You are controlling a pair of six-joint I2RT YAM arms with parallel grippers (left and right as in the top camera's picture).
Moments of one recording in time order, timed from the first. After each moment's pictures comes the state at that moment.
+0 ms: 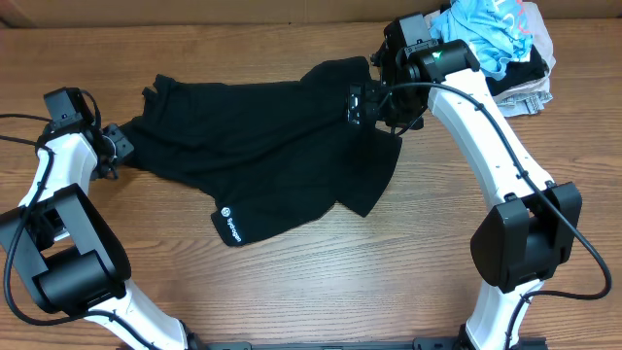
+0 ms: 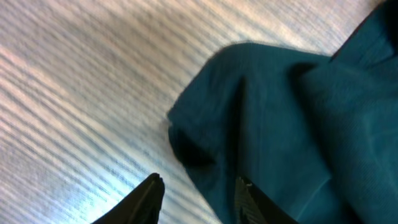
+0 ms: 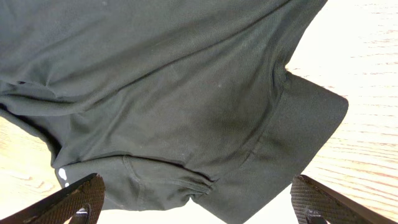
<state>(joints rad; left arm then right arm) 0.43 1.96 1.34 -0.53 -0.02 -0.28 0.30 2.01 1.88 -1.15 -0.27 0.30</state>
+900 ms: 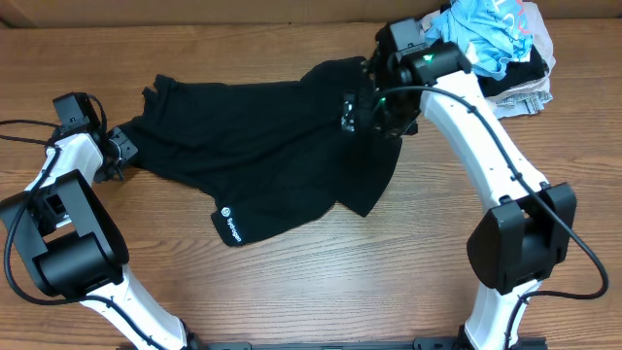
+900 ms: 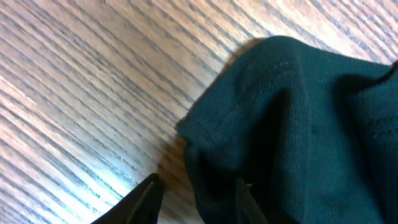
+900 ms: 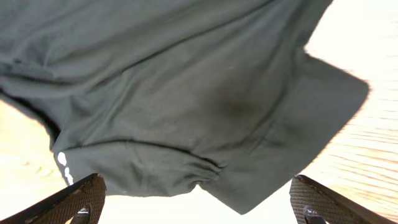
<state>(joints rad) 0.43 2.06 1.34 -0.45 -0.04 -0.31 0.35 2.01 1.88 -1.18 -0.27 0.30</state>
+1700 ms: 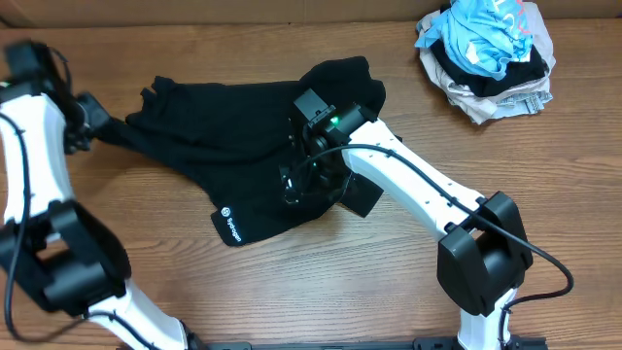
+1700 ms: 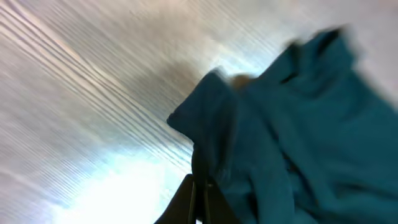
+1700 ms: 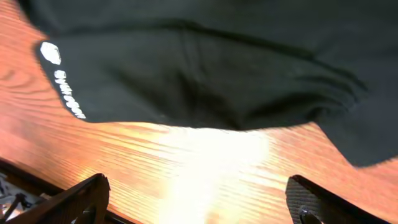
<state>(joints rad) 0.43 1.93 1.82 -1.09 -0.03 -0.30 0.67 2.01 1.71 -1.20 -0.28 0.42</state>
